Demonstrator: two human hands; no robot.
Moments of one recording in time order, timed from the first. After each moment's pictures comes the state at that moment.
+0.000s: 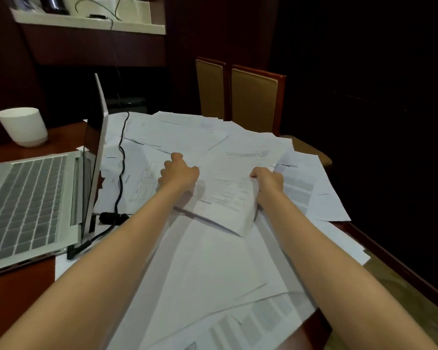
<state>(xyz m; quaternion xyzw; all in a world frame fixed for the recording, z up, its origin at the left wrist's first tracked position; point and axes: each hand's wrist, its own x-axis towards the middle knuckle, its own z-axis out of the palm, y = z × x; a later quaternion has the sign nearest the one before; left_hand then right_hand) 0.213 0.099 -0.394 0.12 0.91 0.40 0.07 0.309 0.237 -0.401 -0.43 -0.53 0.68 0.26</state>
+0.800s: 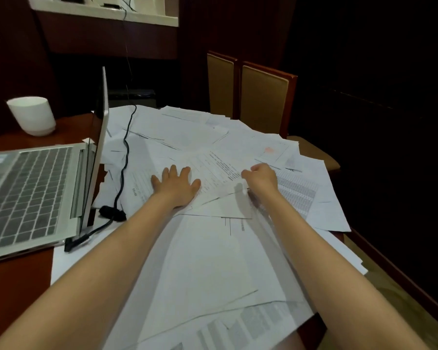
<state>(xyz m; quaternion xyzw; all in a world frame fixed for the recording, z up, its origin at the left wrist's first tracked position) 0.205 0.086 -0.423 0.22 0.97 0.09 0.08 0.298 0.238 -0.389 -0.36 -0.80 0.45 0.15</state>
